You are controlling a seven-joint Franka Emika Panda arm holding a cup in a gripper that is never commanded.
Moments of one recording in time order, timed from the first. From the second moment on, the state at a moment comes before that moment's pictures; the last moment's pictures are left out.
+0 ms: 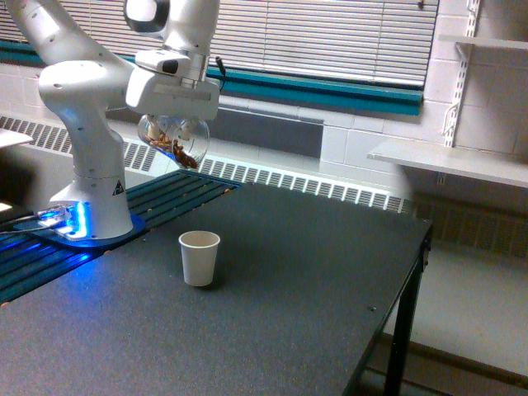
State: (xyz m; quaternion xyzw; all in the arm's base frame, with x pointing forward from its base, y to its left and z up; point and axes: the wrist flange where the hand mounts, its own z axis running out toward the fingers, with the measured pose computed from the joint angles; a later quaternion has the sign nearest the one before) arm 0.259 -0.051 0.382 0.87 -0.49 -0.02 0.09
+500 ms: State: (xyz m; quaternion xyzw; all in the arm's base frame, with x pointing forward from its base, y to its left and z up) arm 0.259 -0.054 0.380 0.87 -0.49 -0.02 0.09
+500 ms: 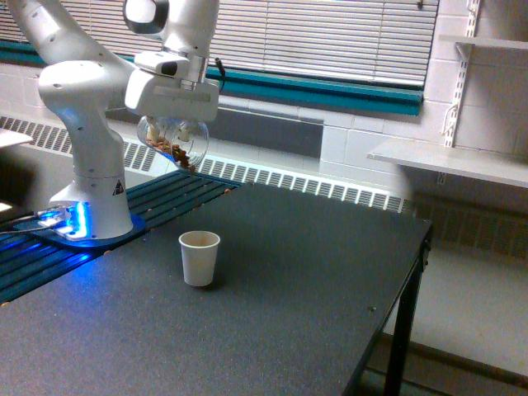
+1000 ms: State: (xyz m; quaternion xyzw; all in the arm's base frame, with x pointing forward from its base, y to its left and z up) arm 0.258 -0.054 0.374 0.87 -0.49 -0.03 0.09
